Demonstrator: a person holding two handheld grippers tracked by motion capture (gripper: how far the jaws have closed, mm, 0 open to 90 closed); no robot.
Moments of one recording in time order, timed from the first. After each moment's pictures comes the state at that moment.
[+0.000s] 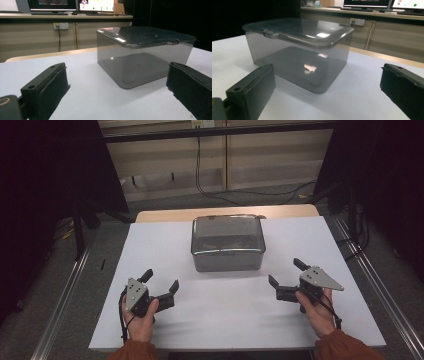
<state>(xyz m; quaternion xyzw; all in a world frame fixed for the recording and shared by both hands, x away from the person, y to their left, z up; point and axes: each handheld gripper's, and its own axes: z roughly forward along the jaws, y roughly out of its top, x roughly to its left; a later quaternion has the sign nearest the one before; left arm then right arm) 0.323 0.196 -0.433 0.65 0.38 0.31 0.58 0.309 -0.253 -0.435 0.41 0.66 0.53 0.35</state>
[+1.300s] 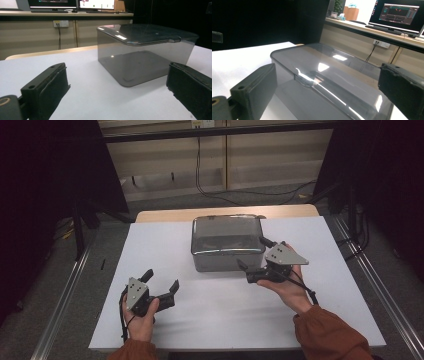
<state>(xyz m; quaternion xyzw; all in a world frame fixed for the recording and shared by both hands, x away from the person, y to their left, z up) 0.324 0.196 -0.434 0.66 0.38 0.30 0.57 0.357 -0.183 -0.387 0.29 0.70 0.55 0.35</state>
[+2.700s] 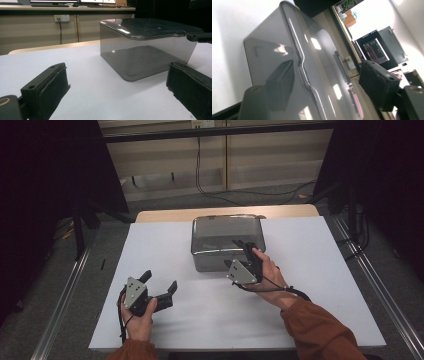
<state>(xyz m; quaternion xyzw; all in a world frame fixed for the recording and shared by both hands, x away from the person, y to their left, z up) 0.325 0.201 -0.434 0.67 0.39 0.30 0.56 0.365 -0.123 -0.401 0.05 0.79 0.30 0.53</state>
